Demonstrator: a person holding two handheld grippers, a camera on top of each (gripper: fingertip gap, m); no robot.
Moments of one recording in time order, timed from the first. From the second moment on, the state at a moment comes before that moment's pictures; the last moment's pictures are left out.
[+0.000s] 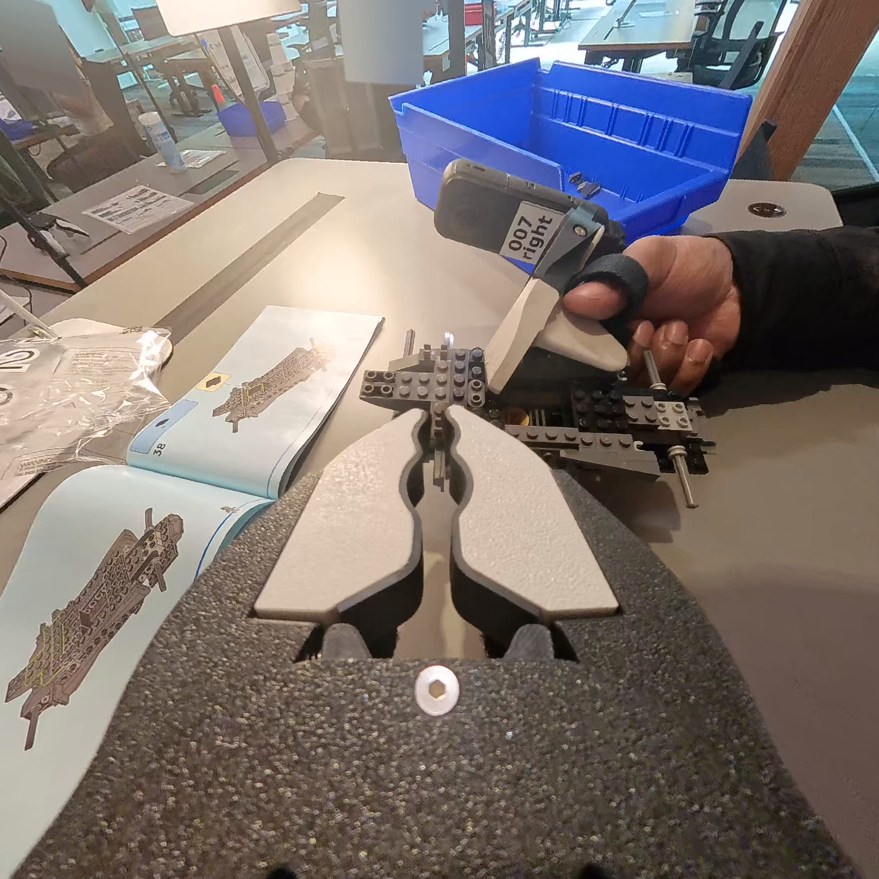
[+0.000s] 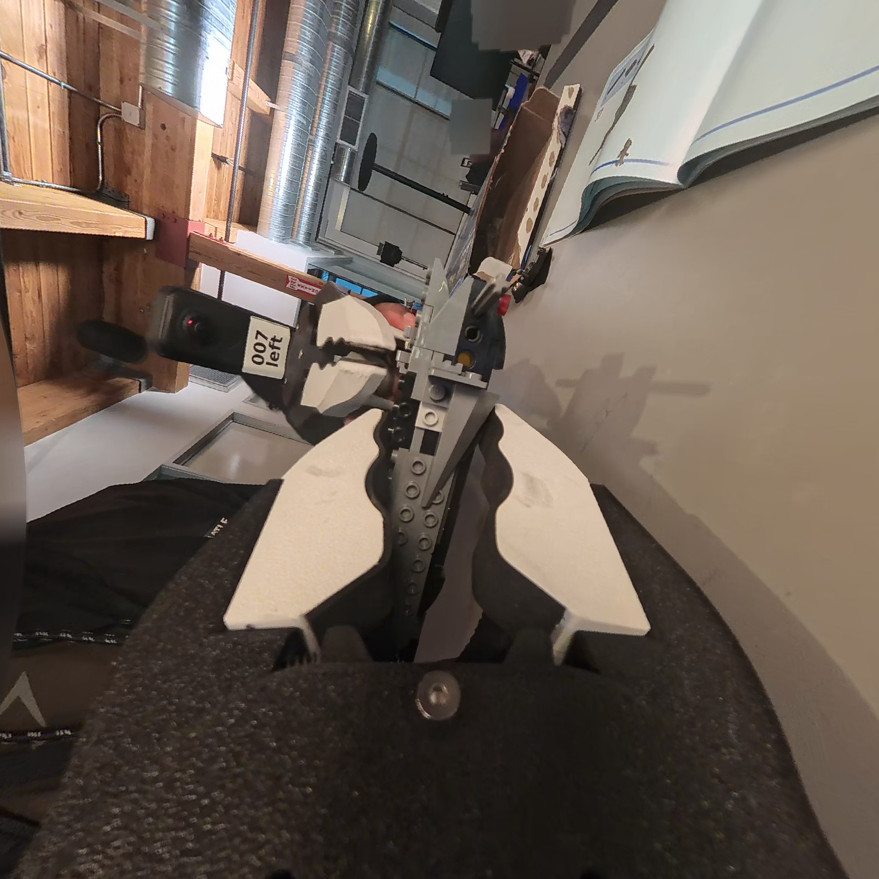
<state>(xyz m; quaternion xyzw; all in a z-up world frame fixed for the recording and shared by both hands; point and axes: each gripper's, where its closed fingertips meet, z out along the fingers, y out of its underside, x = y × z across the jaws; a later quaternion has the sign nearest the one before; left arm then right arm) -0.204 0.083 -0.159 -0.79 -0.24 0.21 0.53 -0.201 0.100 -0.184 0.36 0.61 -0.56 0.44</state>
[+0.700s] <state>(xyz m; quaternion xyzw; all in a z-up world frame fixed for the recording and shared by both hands) -0.204 0.088 -0.164 -0.79 -0.24 0.21 0.52 -0.200 0.099 -0.185 0.36 0.61 -0.56 0.43</state>
